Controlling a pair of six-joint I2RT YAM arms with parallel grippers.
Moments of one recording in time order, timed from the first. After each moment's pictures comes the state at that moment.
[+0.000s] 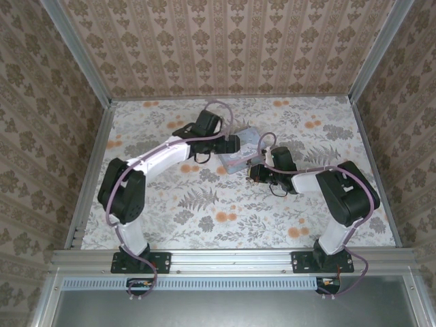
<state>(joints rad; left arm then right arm) -0.68 1.82 1.40 -0.46 0.10 -0.50 0.35 1.72 0.65 0.33 -0.37 0.56</state>
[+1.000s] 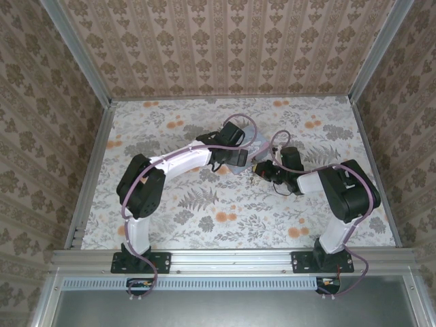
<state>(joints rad) -0.82 1.95 1.48 -0.55 -0.18 -0.41 0.25 1.75 0.60 0.50 -0.48 0.78</state>
